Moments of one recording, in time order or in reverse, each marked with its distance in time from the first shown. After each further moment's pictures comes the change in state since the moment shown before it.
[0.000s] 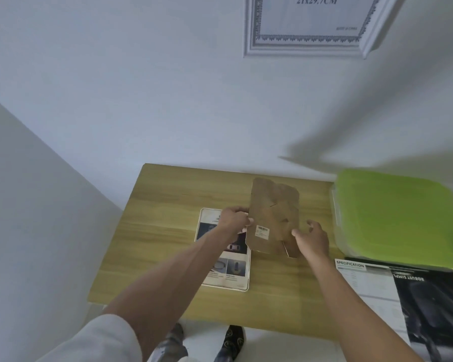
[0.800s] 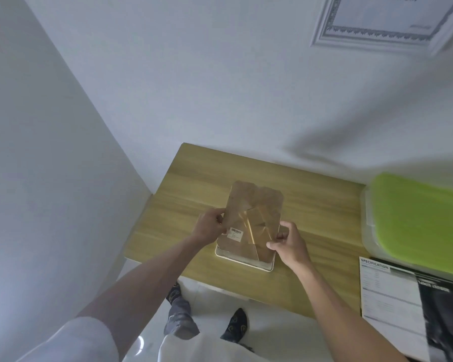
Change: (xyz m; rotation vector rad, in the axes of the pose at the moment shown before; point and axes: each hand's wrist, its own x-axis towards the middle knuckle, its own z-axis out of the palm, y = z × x) left_hand -0.044 -0.080 -0.142 0.584 0.140 0.387; right_hand -0.087 0.000 0.080 -0.021 -0.375 -0.230
